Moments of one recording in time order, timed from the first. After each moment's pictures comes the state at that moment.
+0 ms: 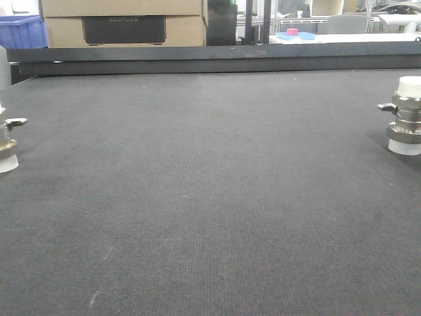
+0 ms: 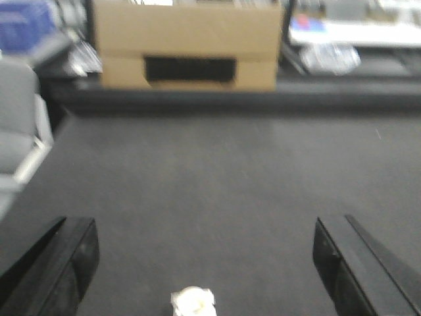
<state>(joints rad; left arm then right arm) -0.02 0.73 -0.83 -0.06 0.38 0.05 0.02 0.89 -0.78 0.15 0.27 -0.17</state>
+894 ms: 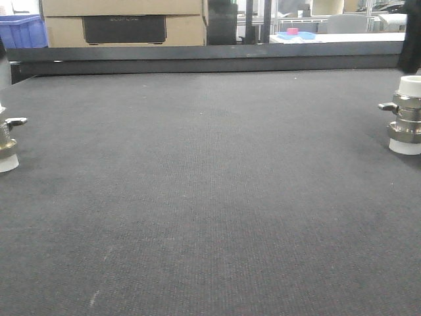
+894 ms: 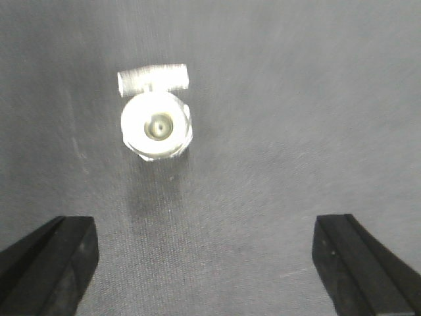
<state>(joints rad) -0.04 1.51 -1.33 -0.03 1.12 0.05 0.02 1.68 -1.44 0.15 1.08 -0.19</state>
